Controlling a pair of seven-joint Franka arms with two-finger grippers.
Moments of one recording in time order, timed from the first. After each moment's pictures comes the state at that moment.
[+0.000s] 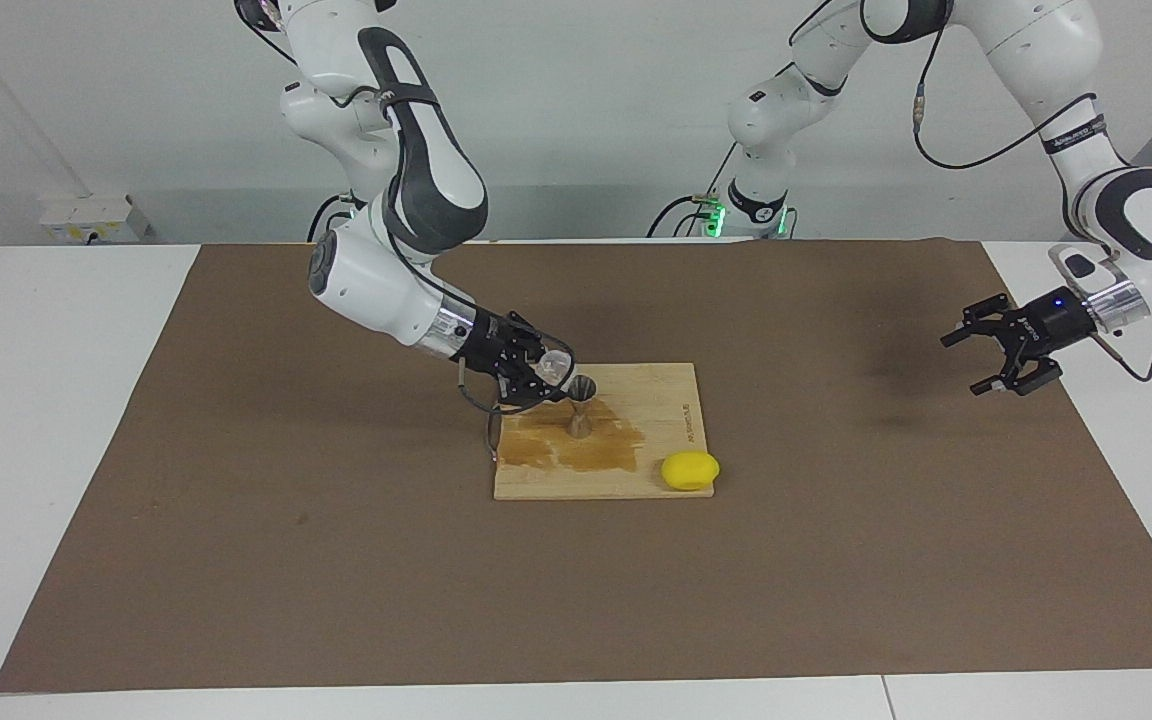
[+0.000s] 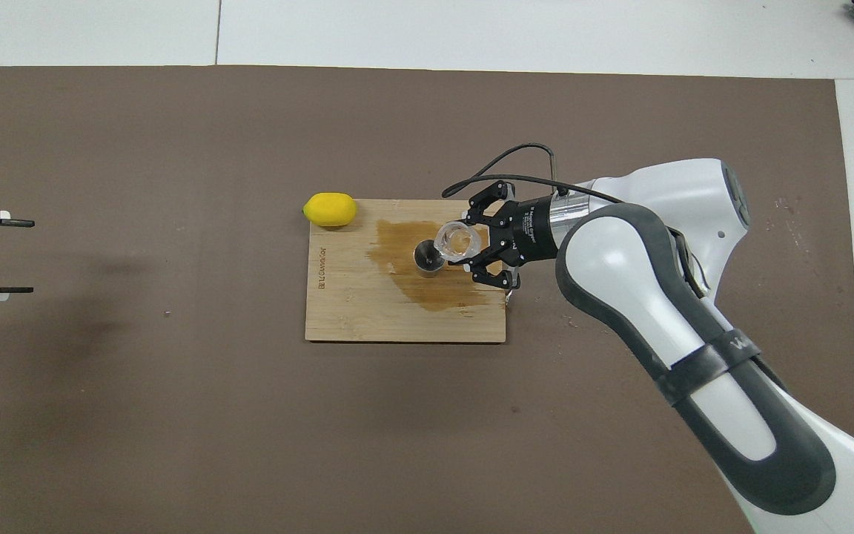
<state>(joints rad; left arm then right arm) 0.50 0.31 -0.05 -1.74 -0.67 1.69 2.30 0.29 0.26 0.05 -1.86 0.94 2.20 1.32</state>
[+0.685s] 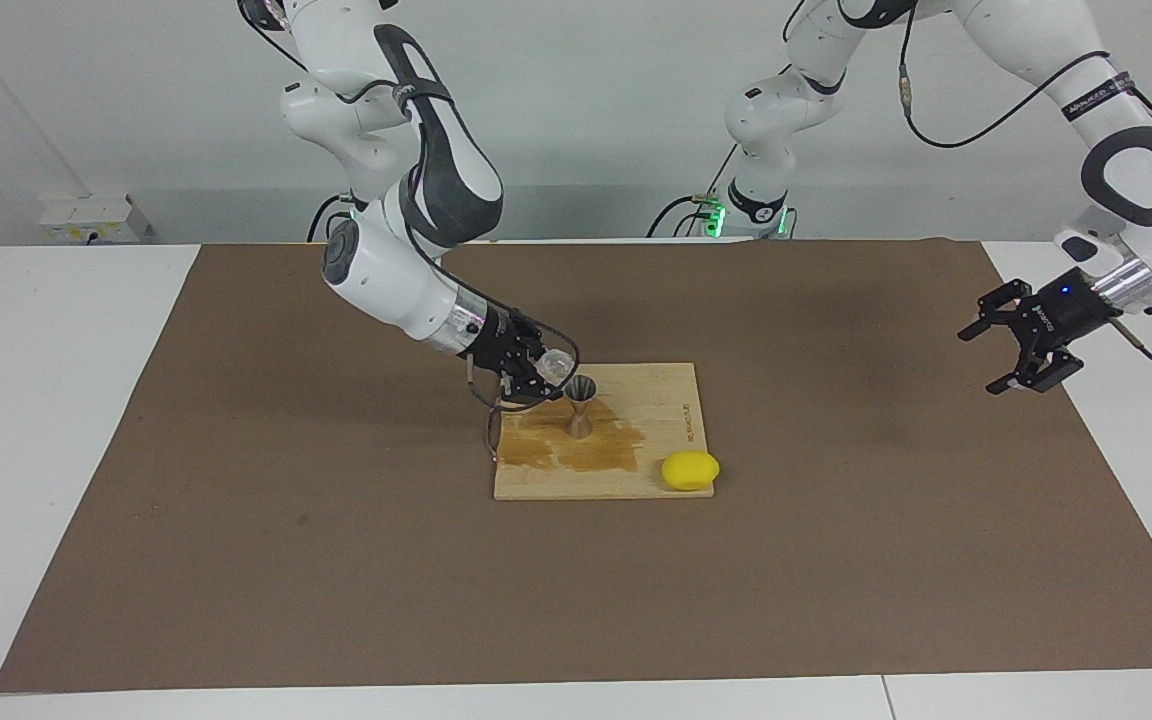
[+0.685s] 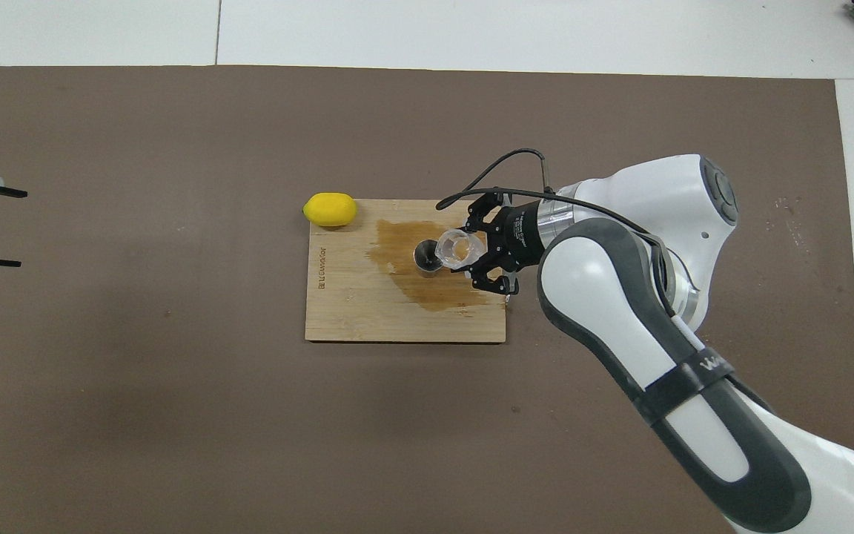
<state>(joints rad) 0.35 0.23 -0.06 -1.66 -0.42 1.75 2.07 0.32 0.26 0.05 -1.85 0.77 2.20 1.46</state>
